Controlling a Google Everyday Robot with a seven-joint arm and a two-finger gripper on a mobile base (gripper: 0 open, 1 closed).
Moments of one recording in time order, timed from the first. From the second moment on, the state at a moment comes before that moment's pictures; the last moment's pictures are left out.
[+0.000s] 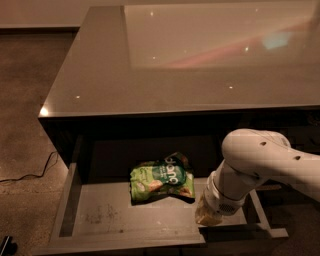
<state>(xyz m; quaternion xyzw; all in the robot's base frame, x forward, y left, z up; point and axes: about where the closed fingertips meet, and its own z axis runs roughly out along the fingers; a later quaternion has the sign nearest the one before) 0.356 -0.119 0.644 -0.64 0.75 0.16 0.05</state>
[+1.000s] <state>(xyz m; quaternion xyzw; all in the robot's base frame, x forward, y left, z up) 0.367 -0.114 0.647 -0.64 0.75 0.17 0.06</state>
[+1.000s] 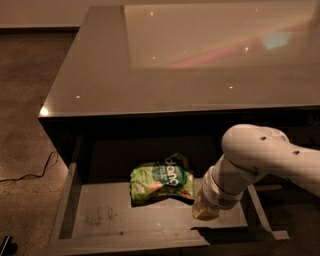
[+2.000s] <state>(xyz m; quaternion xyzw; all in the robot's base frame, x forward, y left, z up) 0.384 -0.106 0.659 -0.65 0.74 0.16 0.09</state>
